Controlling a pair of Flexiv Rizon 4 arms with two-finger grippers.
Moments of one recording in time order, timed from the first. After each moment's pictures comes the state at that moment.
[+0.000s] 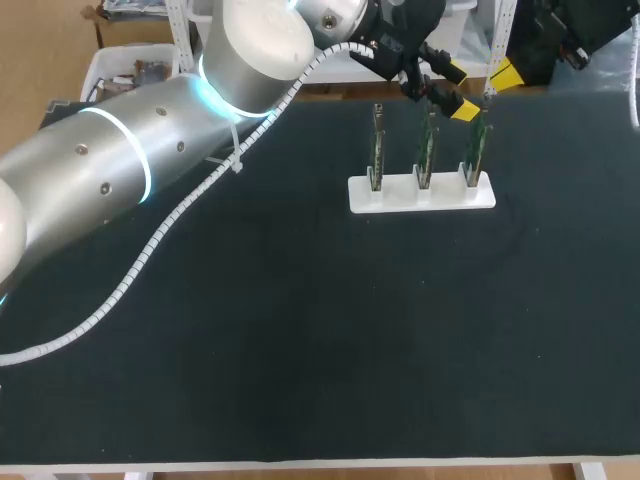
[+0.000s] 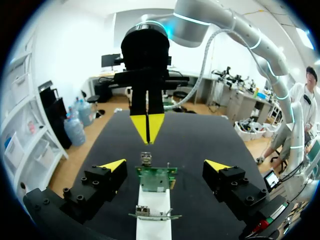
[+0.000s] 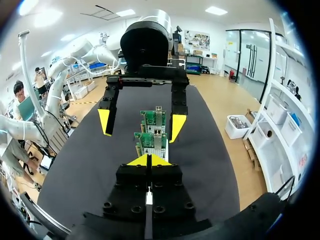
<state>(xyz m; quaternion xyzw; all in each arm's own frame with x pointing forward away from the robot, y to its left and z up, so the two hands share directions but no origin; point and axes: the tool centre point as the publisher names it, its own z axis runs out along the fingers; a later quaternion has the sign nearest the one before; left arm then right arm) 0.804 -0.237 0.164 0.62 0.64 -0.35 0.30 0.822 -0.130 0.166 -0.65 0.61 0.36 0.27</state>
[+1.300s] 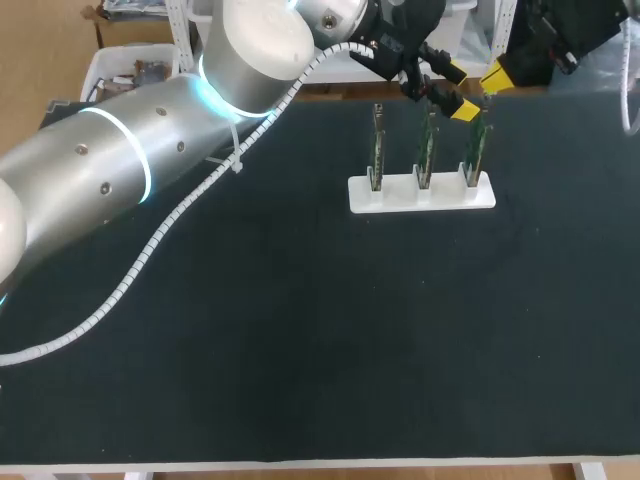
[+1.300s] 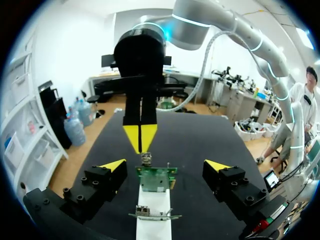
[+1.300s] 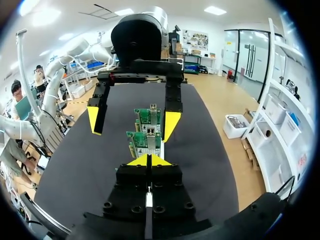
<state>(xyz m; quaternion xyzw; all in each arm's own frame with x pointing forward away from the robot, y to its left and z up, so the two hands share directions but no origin) 0.804 -0.237 0.164 0.62 0.64 -0.35 0.30 0.831 -0.122 0.155 -0.65 0.62 0.35 0.28</state>
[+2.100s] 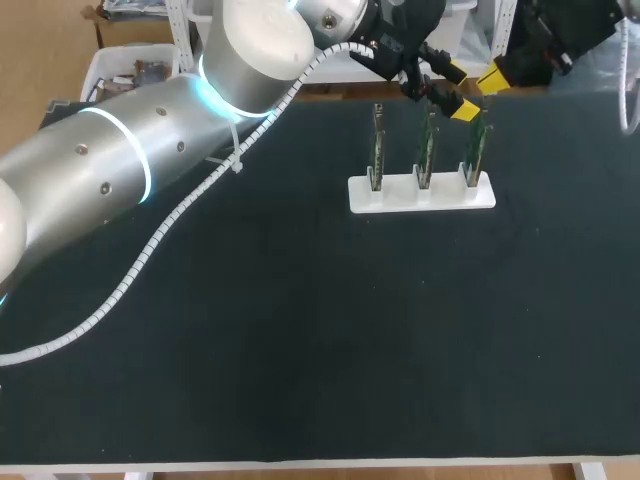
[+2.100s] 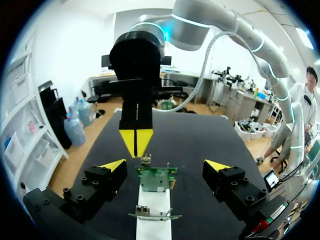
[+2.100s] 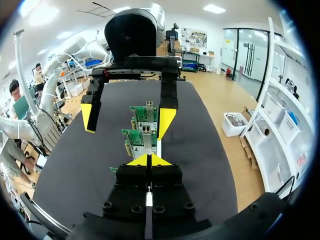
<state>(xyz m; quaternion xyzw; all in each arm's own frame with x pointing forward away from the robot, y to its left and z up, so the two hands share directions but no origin) 0.804 -0.237 0.164 0.62 0.64 -0.35 0.30 0.836 -0.119 0.149 -0.65 0.62 0.34 0.27</state>
